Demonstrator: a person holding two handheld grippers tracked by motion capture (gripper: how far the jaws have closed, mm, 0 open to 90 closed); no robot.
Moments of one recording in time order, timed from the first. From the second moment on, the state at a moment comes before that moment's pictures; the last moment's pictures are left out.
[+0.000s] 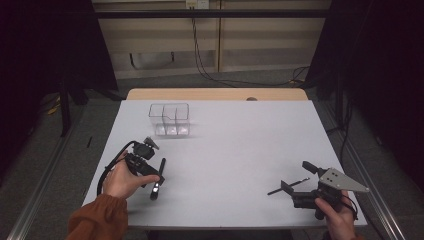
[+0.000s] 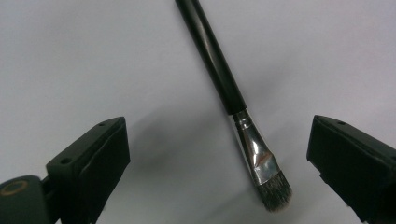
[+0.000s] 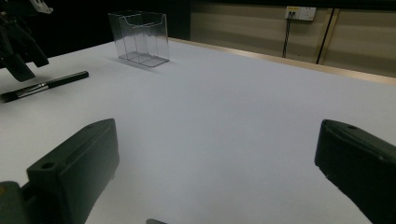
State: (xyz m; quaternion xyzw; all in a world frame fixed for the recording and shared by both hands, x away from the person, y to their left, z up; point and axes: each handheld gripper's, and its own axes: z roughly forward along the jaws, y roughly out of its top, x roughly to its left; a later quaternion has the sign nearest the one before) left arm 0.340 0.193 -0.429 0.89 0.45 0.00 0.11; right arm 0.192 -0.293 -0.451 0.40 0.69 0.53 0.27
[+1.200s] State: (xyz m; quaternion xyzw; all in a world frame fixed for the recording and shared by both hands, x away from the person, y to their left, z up) left arm 0.334 0.170 -0.447 0.88 0.47 0.02 0.05; right arm 0.192 -0.294 -0.452 0.40 0.69 0.53 0.27
